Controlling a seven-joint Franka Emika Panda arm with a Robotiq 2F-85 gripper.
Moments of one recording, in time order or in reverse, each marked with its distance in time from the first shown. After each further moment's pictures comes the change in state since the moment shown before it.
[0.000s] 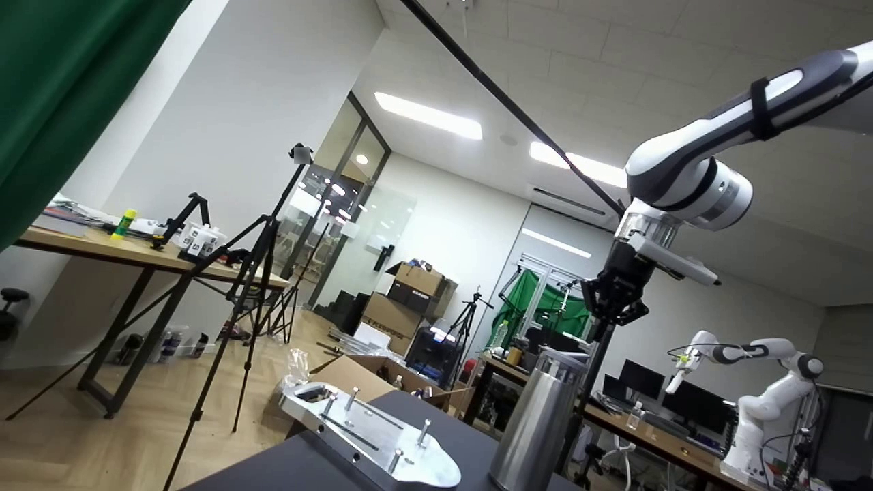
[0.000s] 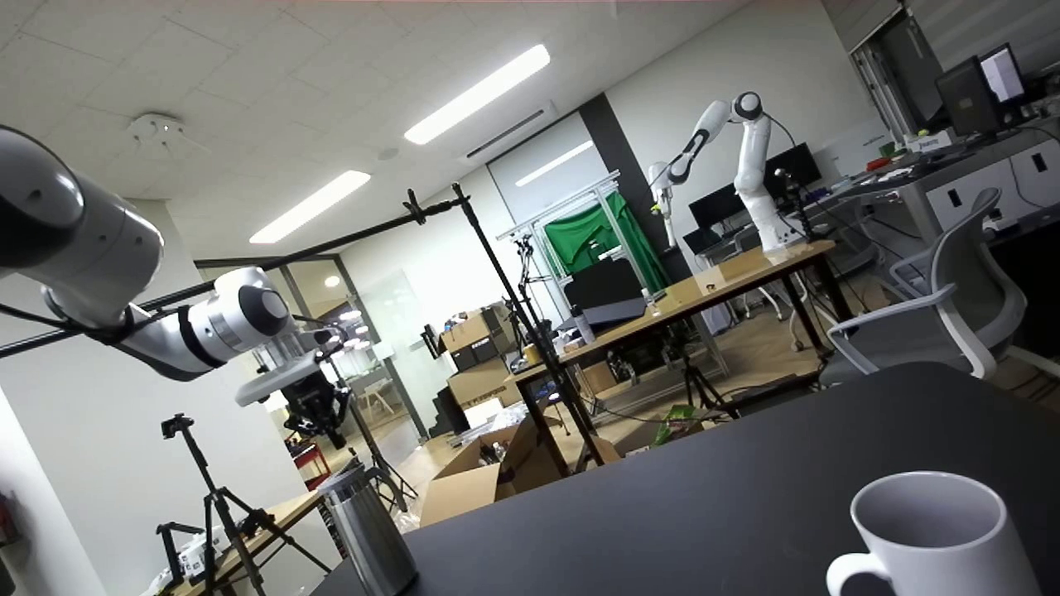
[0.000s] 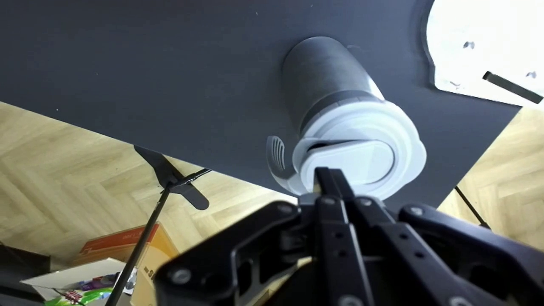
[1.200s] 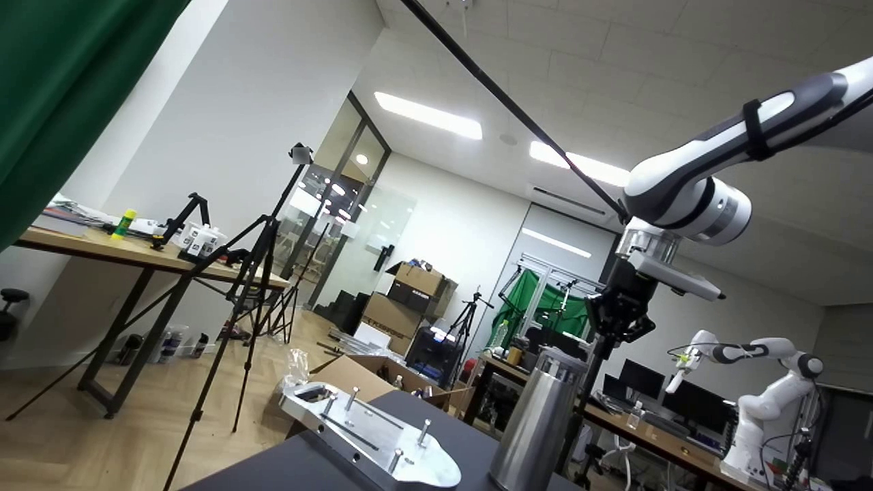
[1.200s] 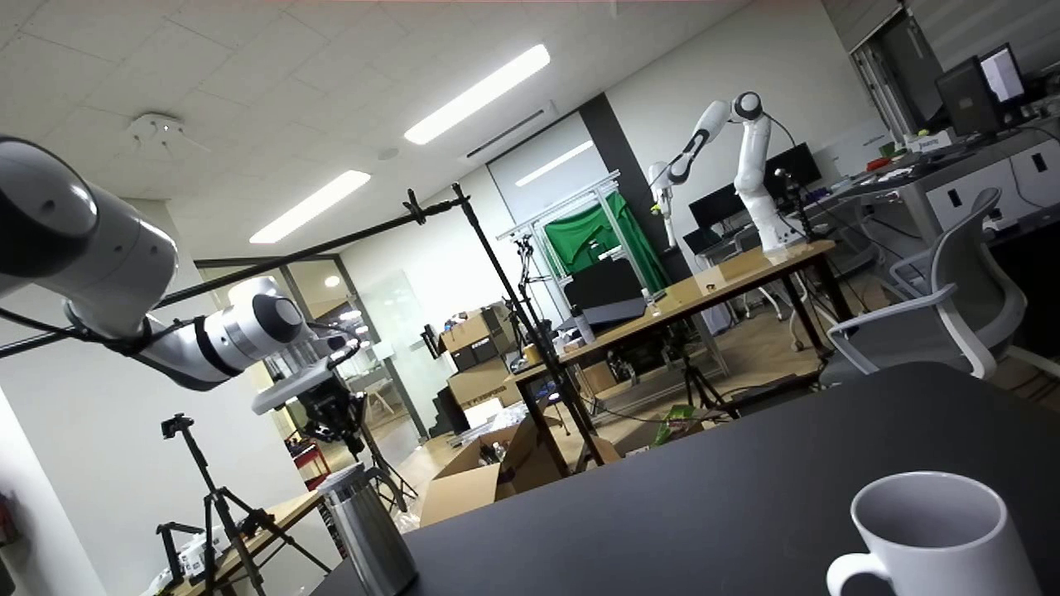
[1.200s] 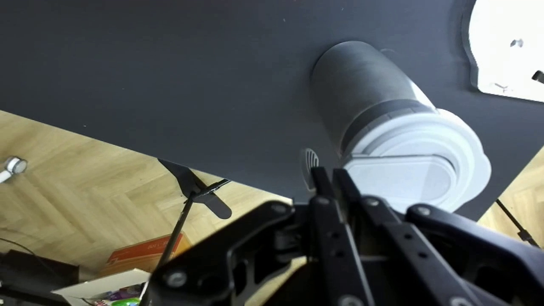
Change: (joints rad) arm 0.007 0.032 -0.038 0.010 -0.022 0.004 0.036
